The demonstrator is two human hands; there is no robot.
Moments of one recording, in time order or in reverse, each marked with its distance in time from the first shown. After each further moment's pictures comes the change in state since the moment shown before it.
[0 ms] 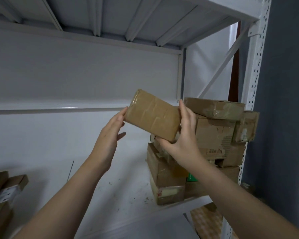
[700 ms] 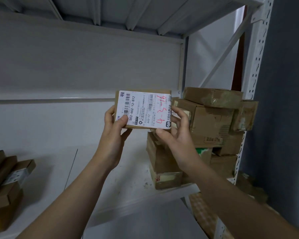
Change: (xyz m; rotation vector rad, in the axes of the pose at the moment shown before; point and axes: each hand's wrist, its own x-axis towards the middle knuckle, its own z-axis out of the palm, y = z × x) left_hand -0.027 -0.012 0.022 -0.269 0.078 -0.032; right_hand -0.034 -0.012 0.004 0.604 -0.072 0.252
